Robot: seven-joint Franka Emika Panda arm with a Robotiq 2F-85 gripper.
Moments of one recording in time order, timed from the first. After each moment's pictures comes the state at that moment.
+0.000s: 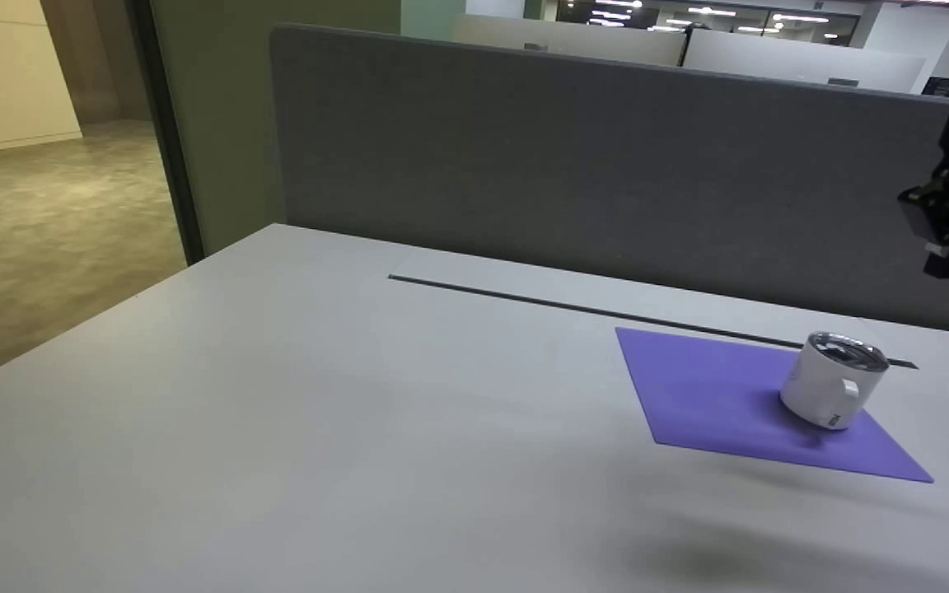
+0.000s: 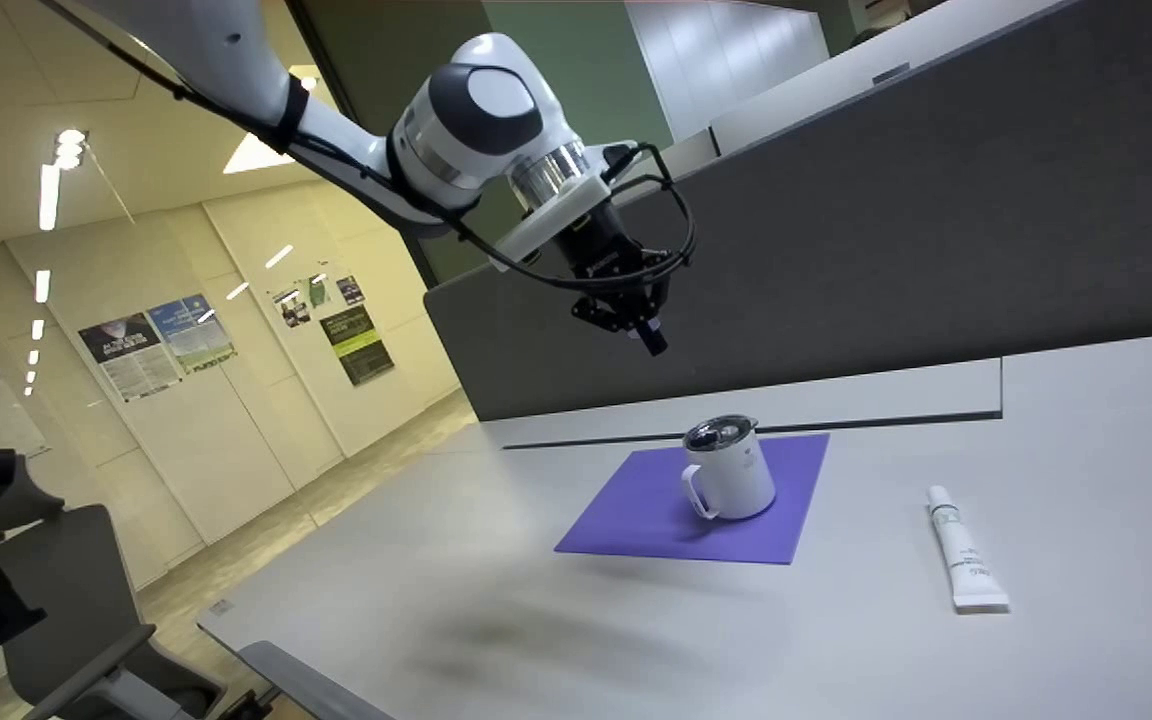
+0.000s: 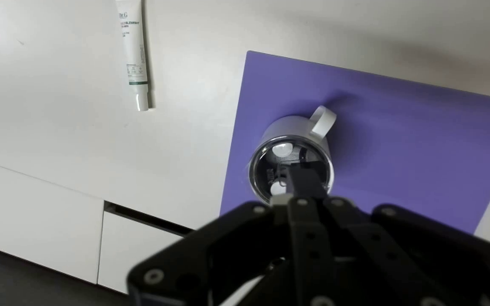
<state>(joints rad) -0.07 0.28 -0.08 -2.04 -0.22 2.37 -0.22</state>
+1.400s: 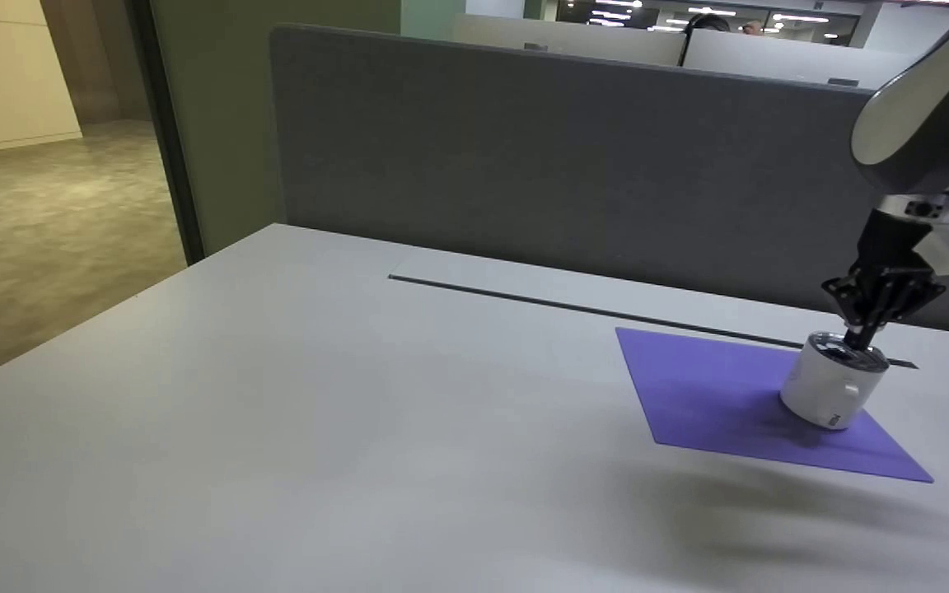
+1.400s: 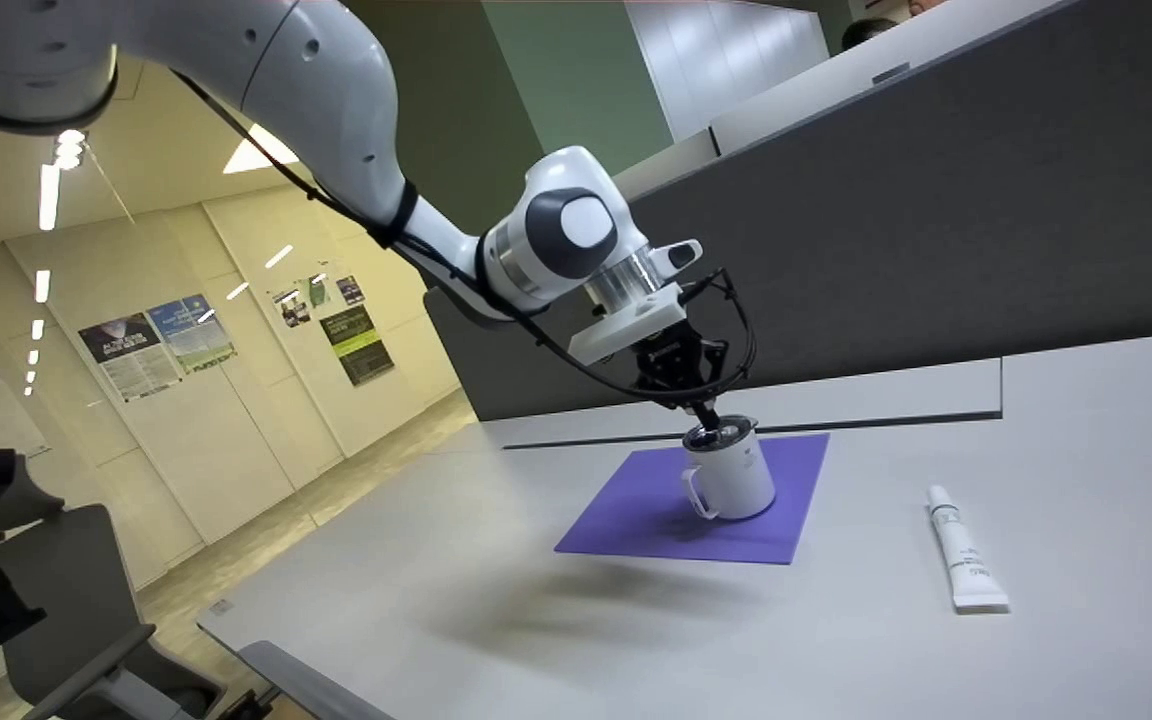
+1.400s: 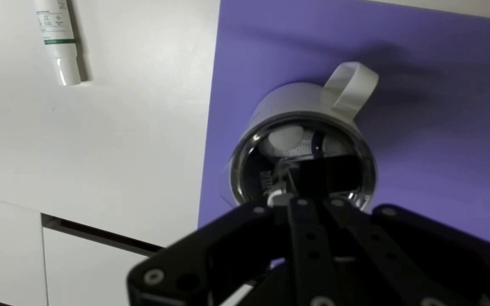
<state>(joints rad) -0.08 0.59 -0.08 -1.92 -0.15 2.62 -0.21</state>
